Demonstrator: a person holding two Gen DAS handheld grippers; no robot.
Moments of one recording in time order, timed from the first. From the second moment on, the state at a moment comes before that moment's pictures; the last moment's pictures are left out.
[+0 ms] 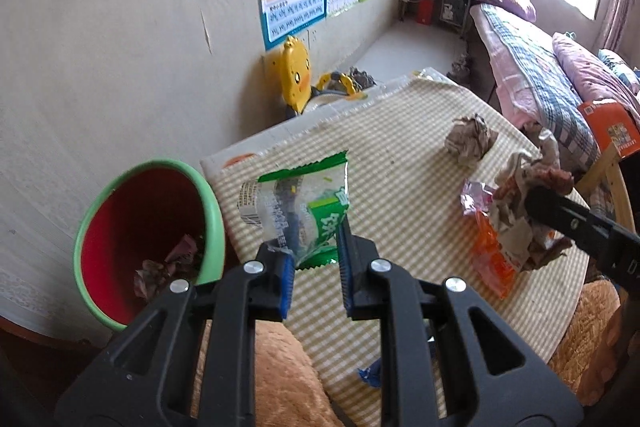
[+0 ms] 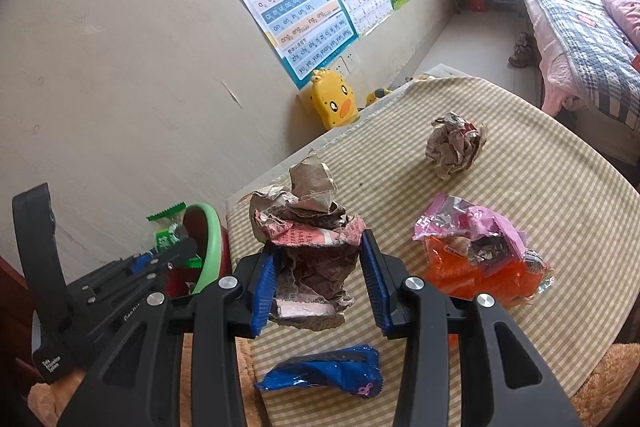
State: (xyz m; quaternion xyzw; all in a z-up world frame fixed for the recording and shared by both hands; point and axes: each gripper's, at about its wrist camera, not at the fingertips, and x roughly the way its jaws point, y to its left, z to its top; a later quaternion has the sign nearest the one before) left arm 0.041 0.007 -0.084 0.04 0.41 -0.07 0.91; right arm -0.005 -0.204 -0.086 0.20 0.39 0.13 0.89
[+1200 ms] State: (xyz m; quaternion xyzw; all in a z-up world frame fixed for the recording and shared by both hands) left arm 0.049 0.101 -0.080 0.01 0.38 0.02 0.92; right arm 0.016 -0.127 -0.058 0.12 0.39 0.19 0.90
